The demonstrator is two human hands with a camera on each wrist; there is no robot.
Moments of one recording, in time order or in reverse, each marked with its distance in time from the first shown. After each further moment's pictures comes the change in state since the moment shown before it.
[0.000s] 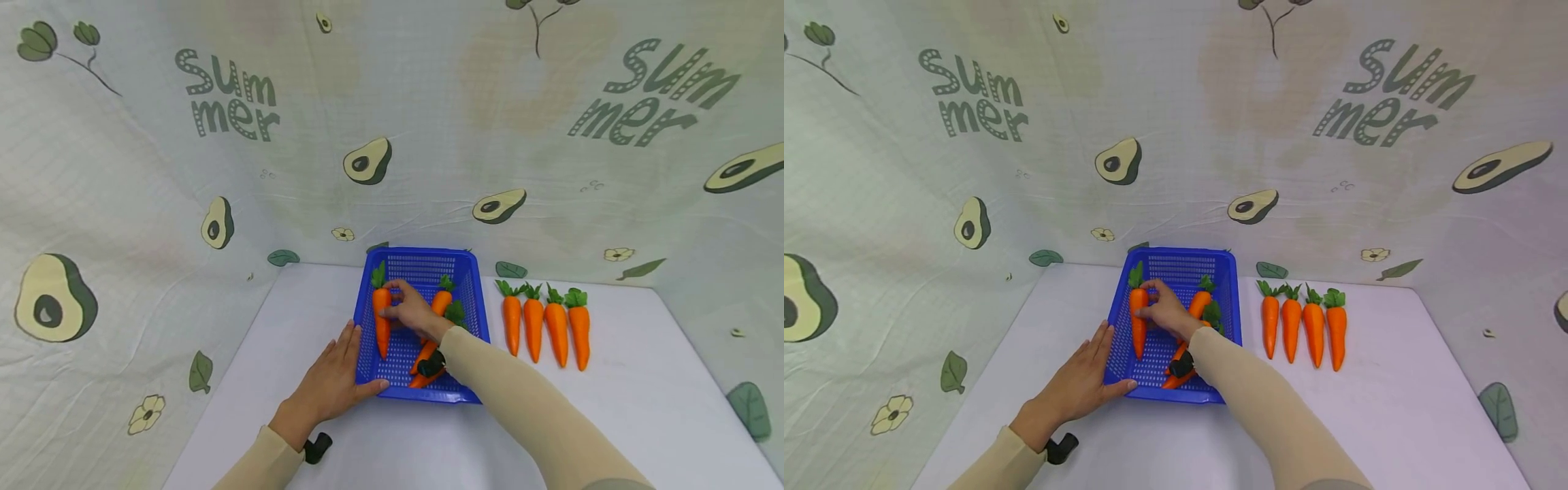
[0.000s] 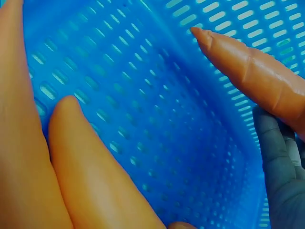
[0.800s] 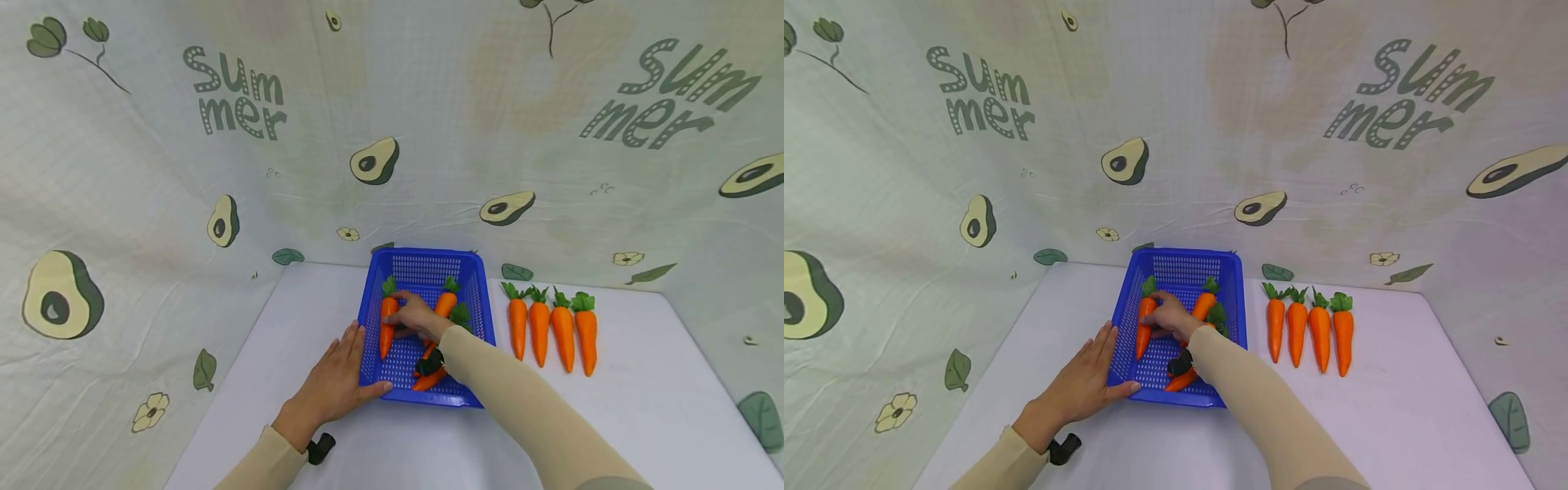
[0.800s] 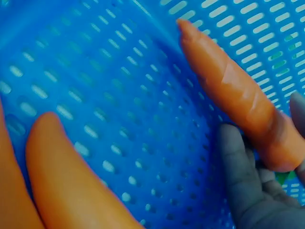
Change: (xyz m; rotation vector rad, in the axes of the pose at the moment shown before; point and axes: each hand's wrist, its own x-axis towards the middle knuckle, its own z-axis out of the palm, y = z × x) left_hand 0.000 0.000 -0.002 0.029 -0.007 -0.002; right_hand 0.008 0.007 0.006 -0.005 0.000 0.200
